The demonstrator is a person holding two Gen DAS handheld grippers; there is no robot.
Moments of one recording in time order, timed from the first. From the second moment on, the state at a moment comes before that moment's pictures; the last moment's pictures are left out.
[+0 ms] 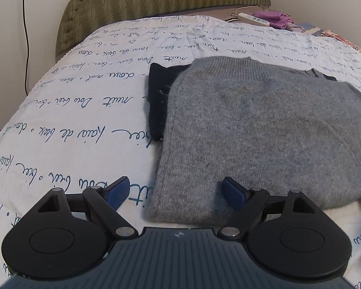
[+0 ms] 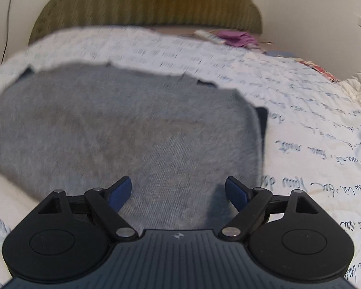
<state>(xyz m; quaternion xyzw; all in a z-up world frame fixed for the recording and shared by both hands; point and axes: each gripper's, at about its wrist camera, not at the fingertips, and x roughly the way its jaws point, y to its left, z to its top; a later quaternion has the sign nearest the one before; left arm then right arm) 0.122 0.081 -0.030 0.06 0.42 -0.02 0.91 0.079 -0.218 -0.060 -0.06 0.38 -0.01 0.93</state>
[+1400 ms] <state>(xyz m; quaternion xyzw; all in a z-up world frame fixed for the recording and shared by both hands) 0.249 0.144 -0.009 -0.08 0.45 -0.13 0.88 0.034 -0.013 -0.034 -0.25 0.25 0.19 0.92</state>
